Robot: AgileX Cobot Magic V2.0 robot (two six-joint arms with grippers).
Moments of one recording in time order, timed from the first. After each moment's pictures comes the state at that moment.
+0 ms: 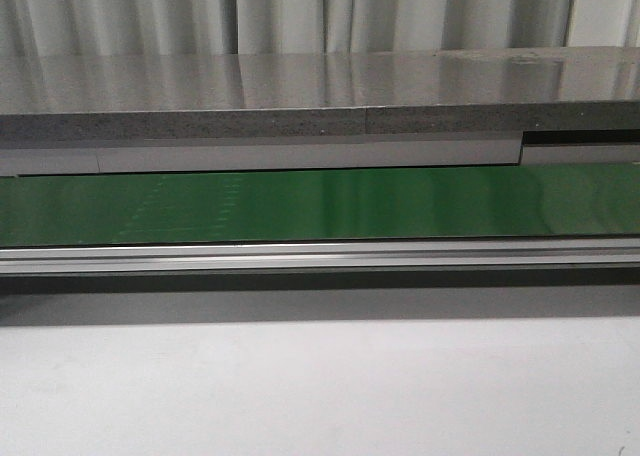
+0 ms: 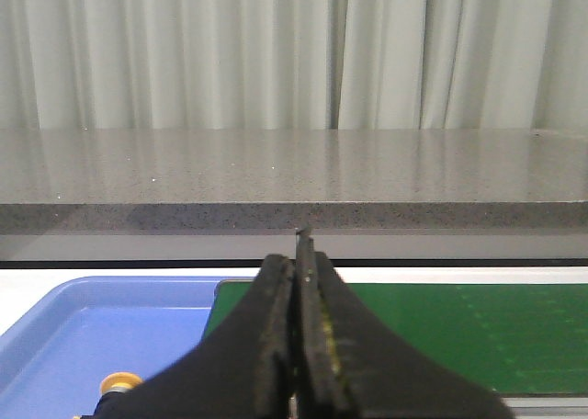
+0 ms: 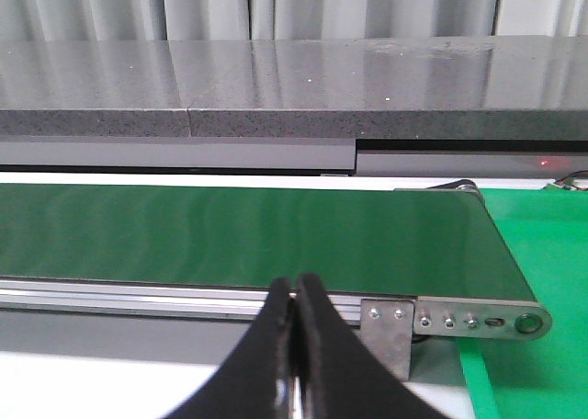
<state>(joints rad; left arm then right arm) 0.01 0.00 -0.01 0.12 -0.02 -0.14 0.09 -0.01 0.03 0.05 0.09 -0.02</state>
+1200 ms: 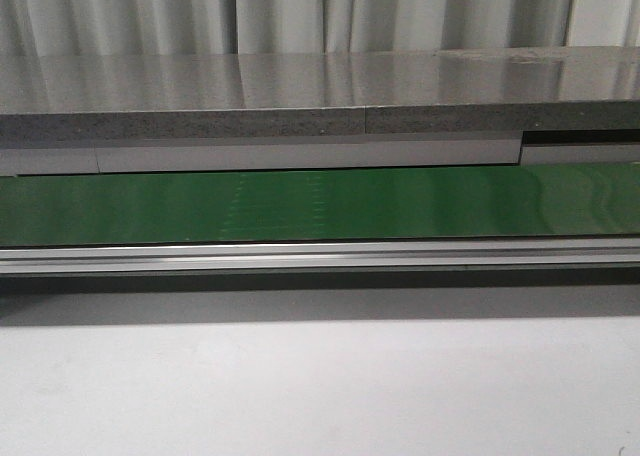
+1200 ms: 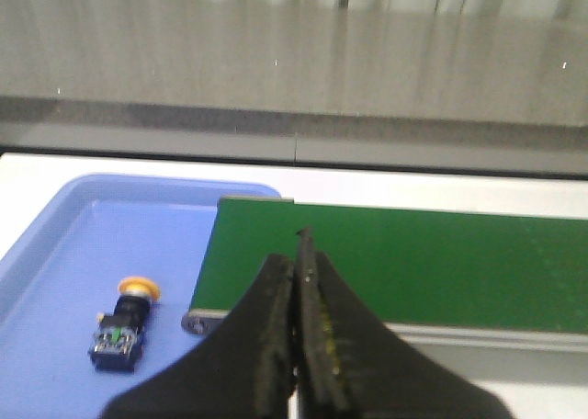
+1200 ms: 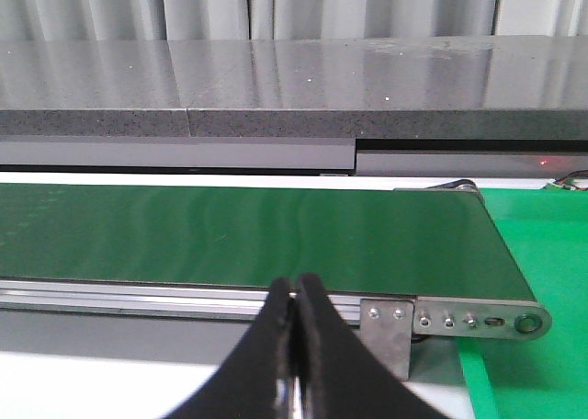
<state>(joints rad) 0.01 0.26 -0.48 0.07 0.56 -0.14 0.09 -0.01 0.03 0.05 0.09 -0.02</state>
